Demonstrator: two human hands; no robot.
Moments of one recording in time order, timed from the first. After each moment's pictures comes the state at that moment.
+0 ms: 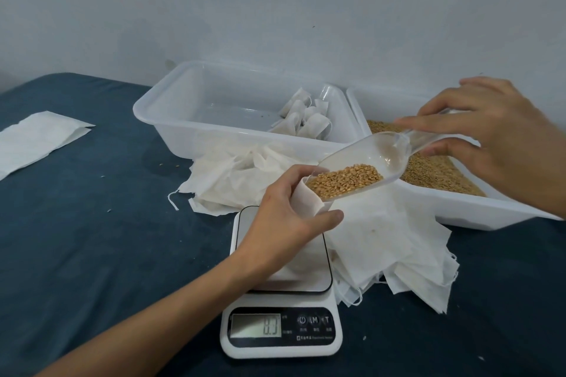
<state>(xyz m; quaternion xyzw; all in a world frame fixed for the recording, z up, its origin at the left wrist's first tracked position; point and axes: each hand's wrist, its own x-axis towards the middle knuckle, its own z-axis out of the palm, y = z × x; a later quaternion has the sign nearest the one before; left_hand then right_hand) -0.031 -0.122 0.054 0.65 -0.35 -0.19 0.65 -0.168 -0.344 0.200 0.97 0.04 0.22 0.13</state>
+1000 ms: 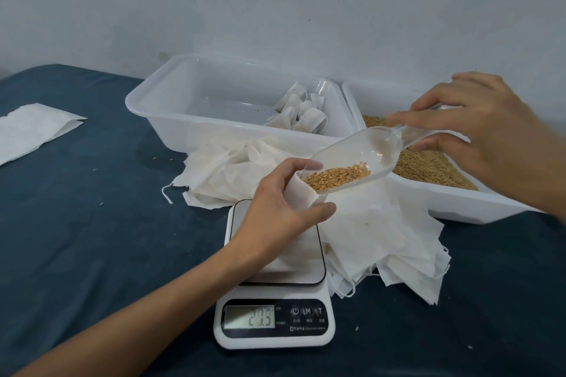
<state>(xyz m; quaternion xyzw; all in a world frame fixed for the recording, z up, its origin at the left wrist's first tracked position) -0.033 -0.120 0.058 0.64 -0.35 -0.19 0.66 -0.169 -0.341 0.198 0.96 0.05 0.23 0.14</state>
